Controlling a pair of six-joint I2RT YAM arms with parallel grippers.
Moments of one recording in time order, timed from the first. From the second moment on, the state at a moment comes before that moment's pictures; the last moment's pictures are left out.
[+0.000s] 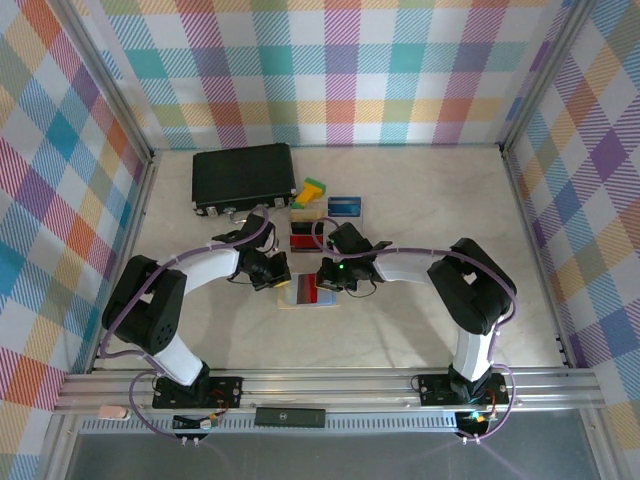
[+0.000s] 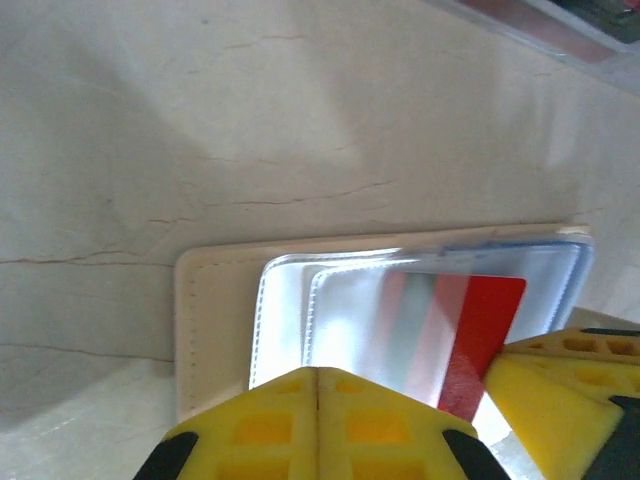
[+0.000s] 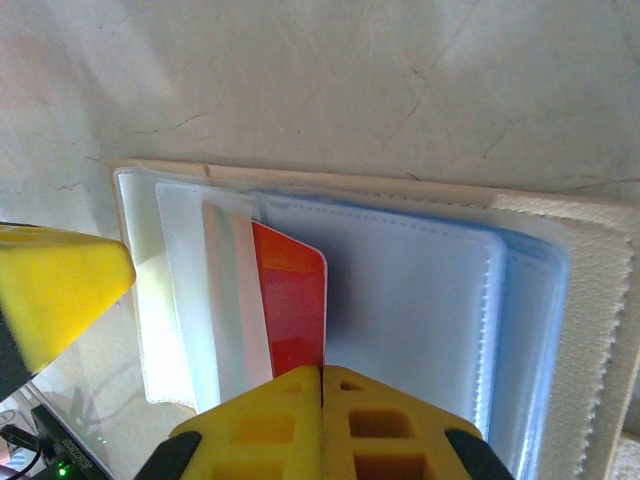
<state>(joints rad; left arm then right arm) -0.43 1.63 0.88 -0.45 0.38 -0.70 0.76 1.83 1.00 -0.18 -0.39 0.87</state>
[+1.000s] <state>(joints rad) -0.46 1.71 0.91 -0.44 0.40 -0.70 0.75 1.82 0.97 -0.06 -0.48 0.88</state>
